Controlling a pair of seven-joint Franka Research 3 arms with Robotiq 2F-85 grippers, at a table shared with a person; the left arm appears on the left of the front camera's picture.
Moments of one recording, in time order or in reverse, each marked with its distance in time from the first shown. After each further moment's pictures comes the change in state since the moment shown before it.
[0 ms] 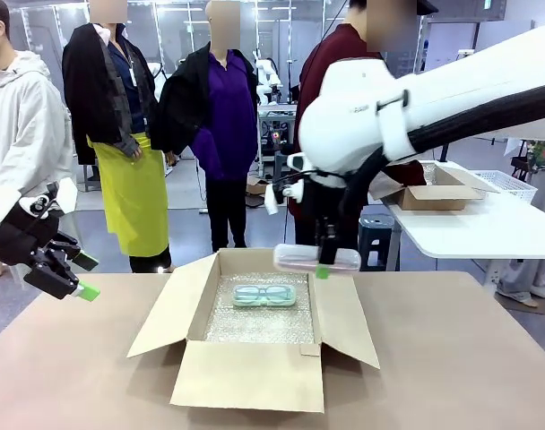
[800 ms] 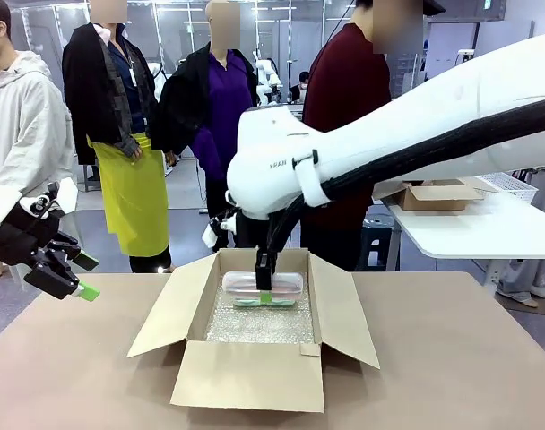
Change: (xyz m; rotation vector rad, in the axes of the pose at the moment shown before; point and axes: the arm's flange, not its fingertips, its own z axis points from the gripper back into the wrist) left arm 0.000 0.000 0.000 0.000 0.000 0.000; right arm 0.099 -0.007 -0.075 0.023 0.091 -0.042
